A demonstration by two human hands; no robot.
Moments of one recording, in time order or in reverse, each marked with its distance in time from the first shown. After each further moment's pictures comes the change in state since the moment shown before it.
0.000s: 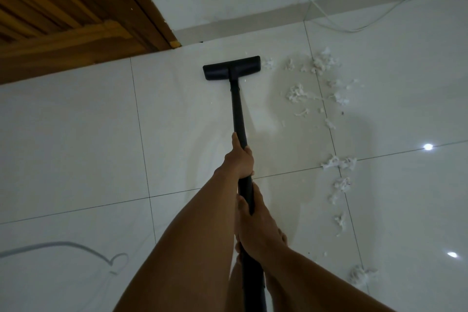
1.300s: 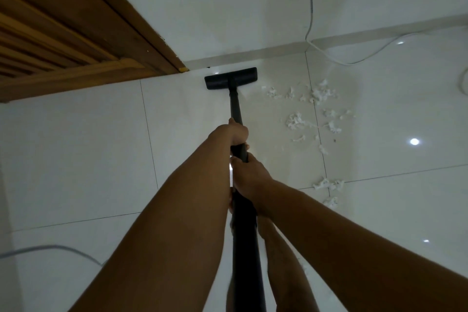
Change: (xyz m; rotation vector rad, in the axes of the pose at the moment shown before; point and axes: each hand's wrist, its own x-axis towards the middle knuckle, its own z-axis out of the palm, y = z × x) left_hand 0.043 0.145 -0.160 -0.086 -0.141 -0.182; right_hand 0.020 -0.278 -0.041 0.176 -0.085 0.329
